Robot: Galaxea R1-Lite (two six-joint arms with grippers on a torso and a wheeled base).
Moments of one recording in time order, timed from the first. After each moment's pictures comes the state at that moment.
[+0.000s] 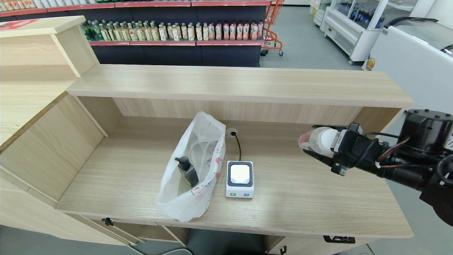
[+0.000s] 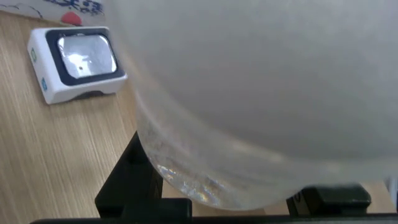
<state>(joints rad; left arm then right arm) 0.00 0.00 0.00 0.00 -0.01 0.00 0.24 1.66 -0.61 -0.95 0.43 -1.06</state>
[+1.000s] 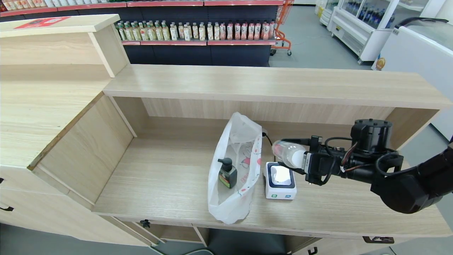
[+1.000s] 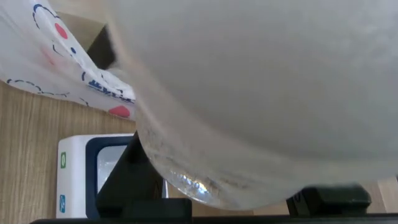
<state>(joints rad) 0.00 0.00 0.00 0.00 -0.01 0.00 0.28 1.91 -0.73 -0.98 0.63 -1.29</state>
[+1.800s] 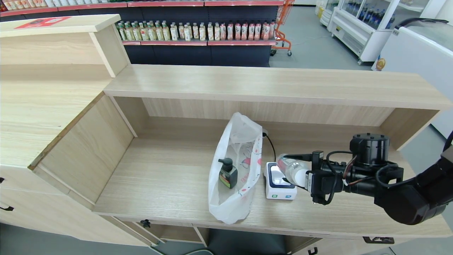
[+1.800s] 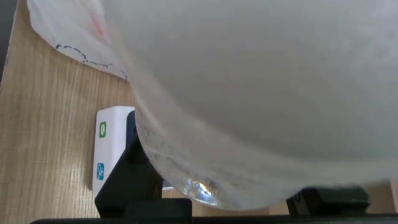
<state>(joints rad) 0.00 0.00 0.00 0.00 -0.01 0.00 0.26 1.93 -0.64 -0.98 0.65 -1.40</state>
